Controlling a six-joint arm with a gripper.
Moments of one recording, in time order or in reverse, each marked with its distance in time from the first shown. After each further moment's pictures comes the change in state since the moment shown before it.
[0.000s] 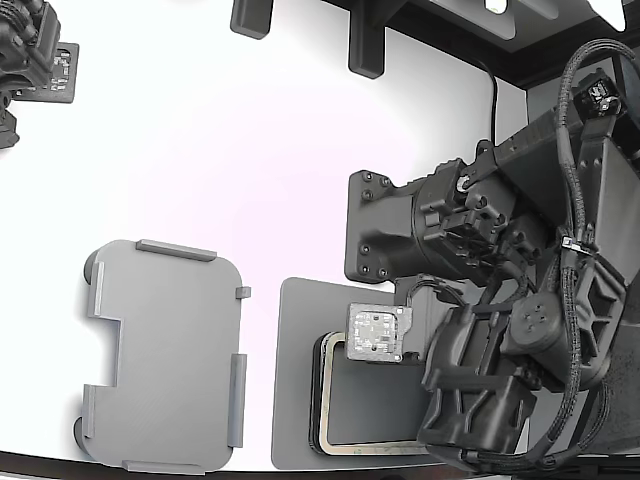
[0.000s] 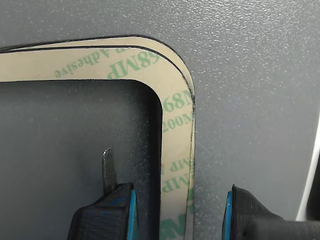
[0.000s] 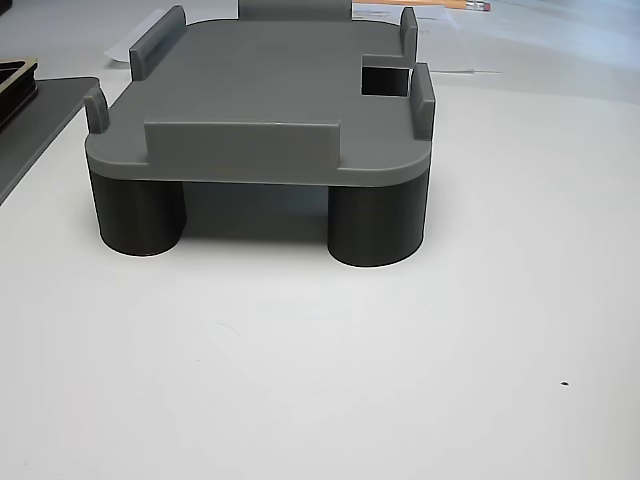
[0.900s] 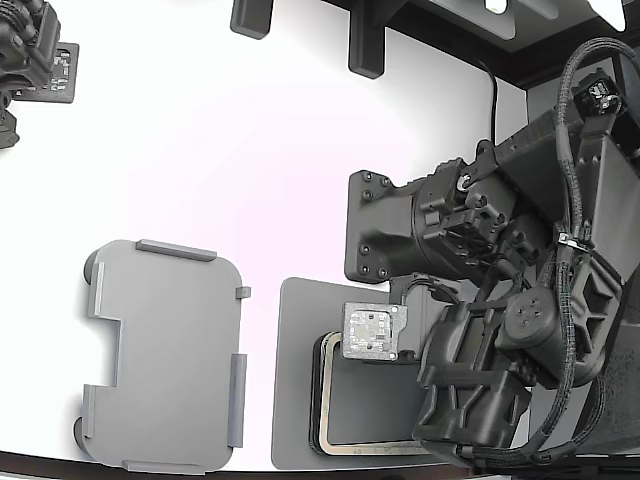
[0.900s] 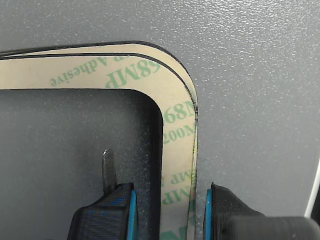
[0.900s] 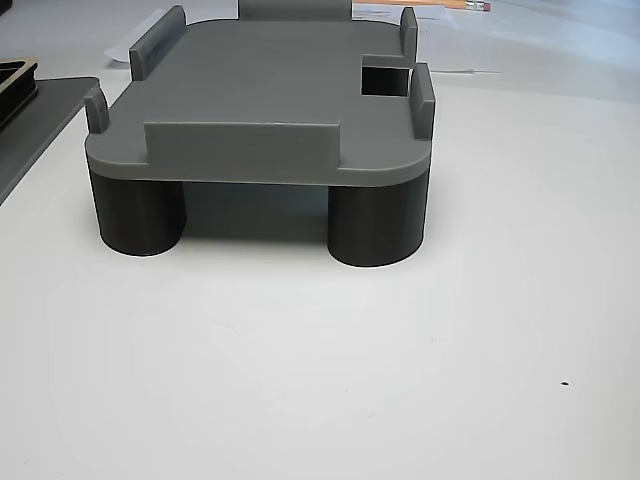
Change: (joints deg) arm -0.9 0.8 1.9 -2.1 -0.6 -1.1
